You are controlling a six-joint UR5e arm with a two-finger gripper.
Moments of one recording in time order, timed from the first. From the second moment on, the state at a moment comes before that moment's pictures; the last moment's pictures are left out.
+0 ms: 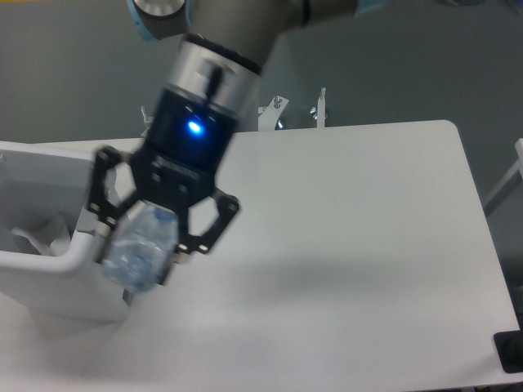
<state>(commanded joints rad) 2.25 -1.85 -1.16 -0.87 0.88 0.14</state>
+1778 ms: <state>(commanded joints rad) 2.31 -1.85 -1.35 -0.81 0.98 0.22</state>
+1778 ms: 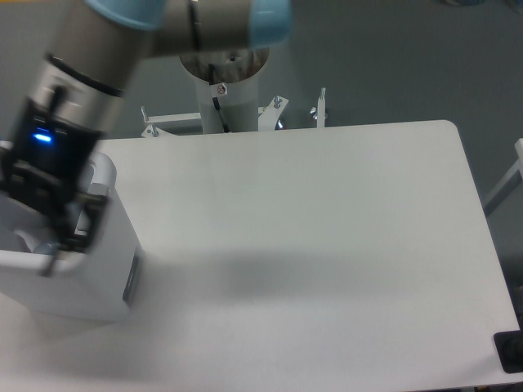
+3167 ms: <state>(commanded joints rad) 2.57 -1.96 -1.50 -0.99 1.51 0.96</state>
